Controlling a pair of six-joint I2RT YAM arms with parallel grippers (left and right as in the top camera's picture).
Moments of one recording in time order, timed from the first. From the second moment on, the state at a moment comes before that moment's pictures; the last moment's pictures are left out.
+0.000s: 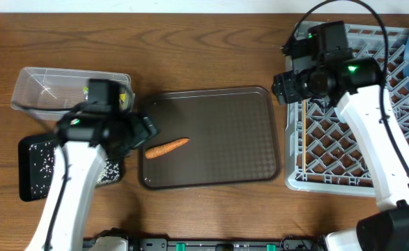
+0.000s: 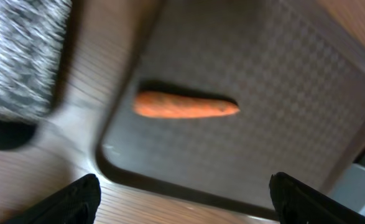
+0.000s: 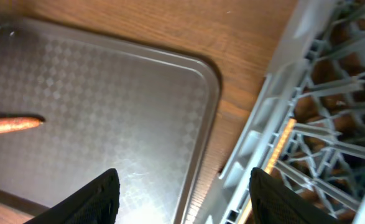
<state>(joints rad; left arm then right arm) -0.09 1.31 1.12 -1.11 0.17 -0.72 0.22 1.64 1.56 -1.02 -0.17 -0.04</state>
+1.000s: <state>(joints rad) -0.24 1.83 1.12 -0.98 0.08 -1.53 0.23 1.72 1.56 -1.04 -0.16 -0.05</state>
